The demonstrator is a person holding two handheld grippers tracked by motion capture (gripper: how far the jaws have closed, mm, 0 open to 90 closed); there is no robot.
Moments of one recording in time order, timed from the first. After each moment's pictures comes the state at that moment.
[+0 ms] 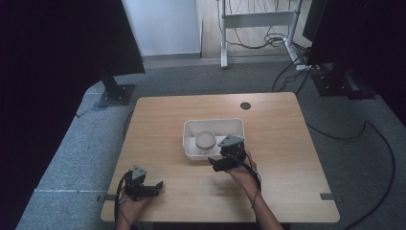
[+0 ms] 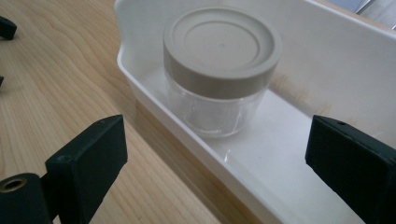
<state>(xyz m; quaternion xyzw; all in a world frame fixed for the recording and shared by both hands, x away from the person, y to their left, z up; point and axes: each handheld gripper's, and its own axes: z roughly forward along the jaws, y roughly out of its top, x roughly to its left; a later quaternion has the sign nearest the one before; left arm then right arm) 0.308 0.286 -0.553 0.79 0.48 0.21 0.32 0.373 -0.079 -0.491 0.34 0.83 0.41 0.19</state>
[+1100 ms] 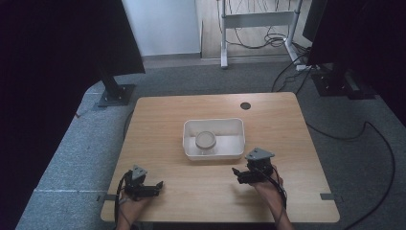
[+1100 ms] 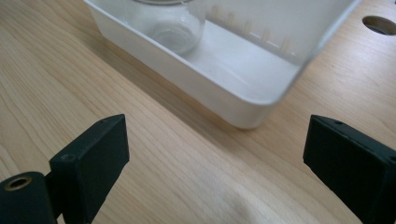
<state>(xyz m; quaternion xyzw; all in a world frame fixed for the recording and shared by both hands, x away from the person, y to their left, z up) 0.307 0.286 -0.553 0.79 0.48 0.21 0.32 0.328 -0.156 -0.509 0.38 0.81 0.40 0.21</state>
